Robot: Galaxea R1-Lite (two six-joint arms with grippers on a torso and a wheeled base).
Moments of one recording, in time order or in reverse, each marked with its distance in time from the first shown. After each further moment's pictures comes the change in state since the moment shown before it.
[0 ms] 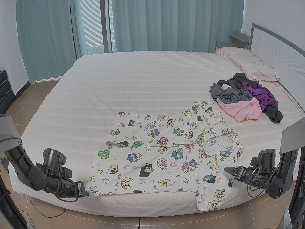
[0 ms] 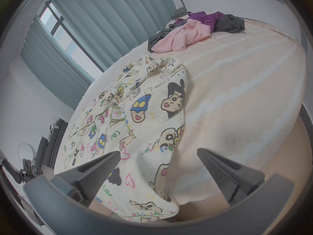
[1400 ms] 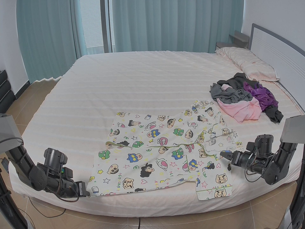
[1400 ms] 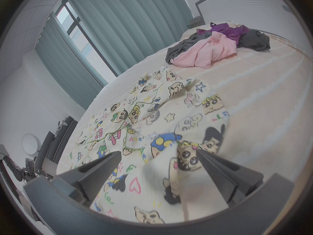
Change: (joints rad) left arm -0.008 0.010 -0.007 -0.004 -0.016 -0.014; right arm -0.024 -0.030 -0.257 0.171 0.074 -0.077
